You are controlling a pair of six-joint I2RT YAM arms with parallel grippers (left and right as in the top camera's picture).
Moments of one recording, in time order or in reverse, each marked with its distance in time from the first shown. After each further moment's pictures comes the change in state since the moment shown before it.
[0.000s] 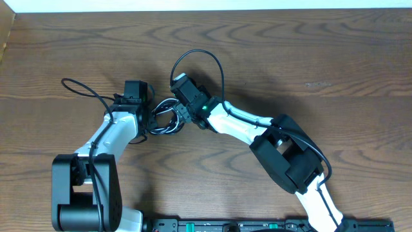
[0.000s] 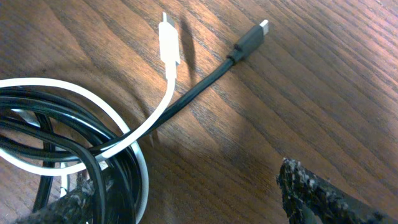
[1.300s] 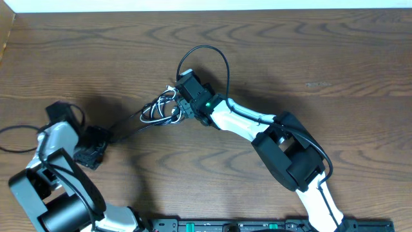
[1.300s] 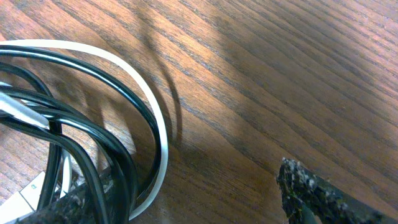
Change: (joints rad) left arm 0.610 0.037 0.037 -0.190 0.377 -0.097; right arm -0.028 0.003 0.000 0.008 0.019 0.065
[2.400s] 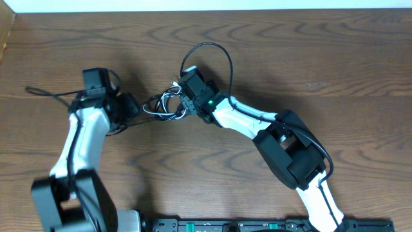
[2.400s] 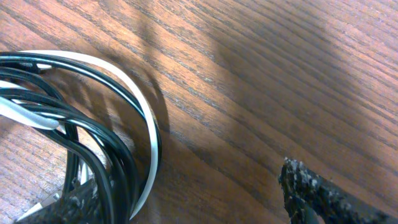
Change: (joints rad) left arm -0.407 -0.084 0.112 0.084 -0.061 0.156; right arm -0.020 0.005 0.000 0.014 0.032 0.000
